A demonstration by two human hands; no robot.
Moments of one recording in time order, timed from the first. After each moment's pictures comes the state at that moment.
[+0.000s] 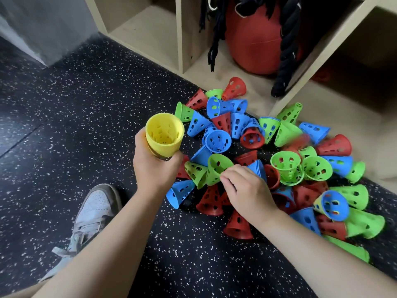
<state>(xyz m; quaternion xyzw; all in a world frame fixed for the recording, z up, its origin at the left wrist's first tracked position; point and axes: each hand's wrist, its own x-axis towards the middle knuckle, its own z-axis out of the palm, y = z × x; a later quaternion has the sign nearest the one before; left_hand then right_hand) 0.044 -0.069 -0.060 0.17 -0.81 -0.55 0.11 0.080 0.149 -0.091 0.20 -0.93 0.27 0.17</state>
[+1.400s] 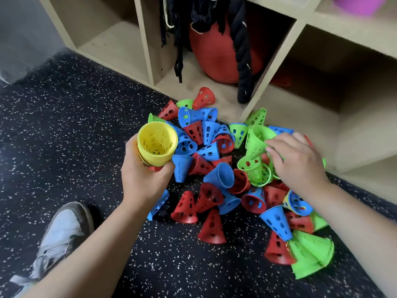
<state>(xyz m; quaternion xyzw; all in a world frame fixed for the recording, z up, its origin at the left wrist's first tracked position) 0.048 -0.028 -0.044 0.10 -0.82 -0.55 0.10 0.052 0.300 -0.018 0.13 -0.96 0.06 0.25</state>
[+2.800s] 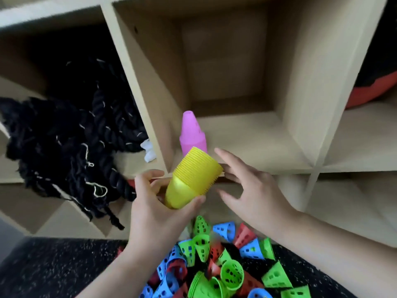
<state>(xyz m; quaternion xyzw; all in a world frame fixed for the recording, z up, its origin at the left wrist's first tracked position) -0.013 0.202 0.198 -0.20 -0.82 -0.53 0.10 0.045 0.398 0.186 0.07 -0.87 0.35 0.36</state>
